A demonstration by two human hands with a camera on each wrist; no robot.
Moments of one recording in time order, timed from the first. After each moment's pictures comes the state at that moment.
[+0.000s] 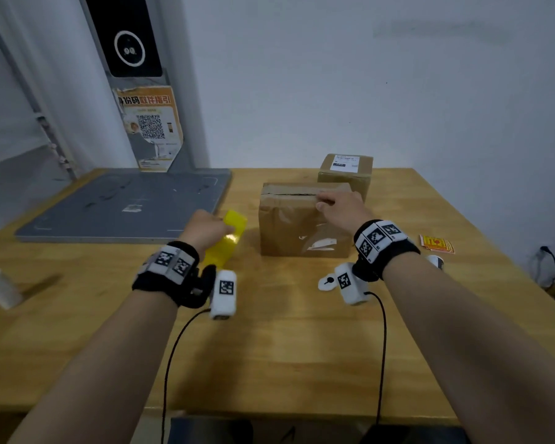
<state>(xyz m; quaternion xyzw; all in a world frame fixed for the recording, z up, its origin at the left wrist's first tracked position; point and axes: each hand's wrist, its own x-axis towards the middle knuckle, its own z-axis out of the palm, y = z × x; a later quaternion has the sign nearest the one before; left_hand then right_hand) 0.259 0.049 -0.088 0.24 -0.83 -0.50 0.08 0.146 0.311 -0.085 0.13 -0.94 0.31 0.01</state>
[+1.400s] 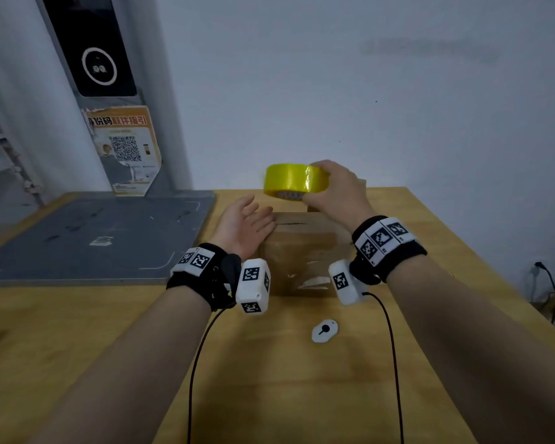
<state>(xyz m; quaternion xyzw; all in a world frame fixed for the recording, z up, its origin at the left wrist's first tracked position) 0.149 0.111 -0.059 0.12 -0.42 -0.90 0.00 0.088 0.300 -0.024 0.21 -0.87 0.42 0.16</state>
